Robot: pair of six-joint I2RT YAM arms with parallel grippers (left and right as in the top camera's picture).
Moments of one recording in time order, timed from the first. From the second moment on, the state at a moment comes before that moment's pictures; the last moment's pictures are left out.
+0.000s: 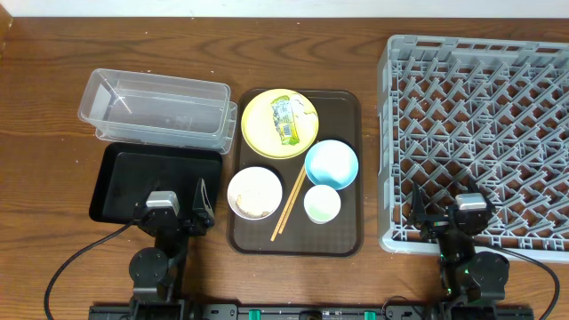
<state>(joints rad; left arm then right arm) -0.02 0.01 0.01 -0.11 0.00 -0.12 0.01 0.01 0.01 -0.07 -0.07 -0.03</state>
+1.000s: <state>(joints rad) -0.02 0.38 0.32 -0.43 -0.02 -0.25 0.01 0.26 0.26 -0.32 -0.05 0.07</state>
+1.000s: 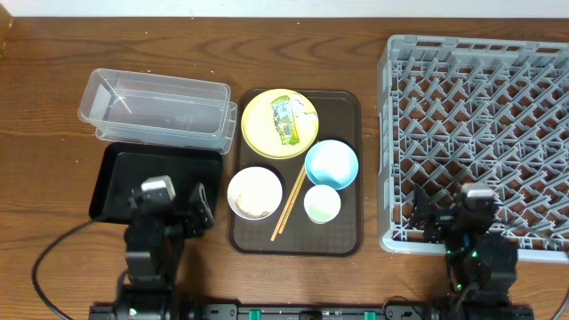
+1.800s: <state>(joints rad) -0.02 1.04 1.01 -1.02 0.11 -0.25 0.01 0.98 0.89 -0.81 -0.03 0.08</state>
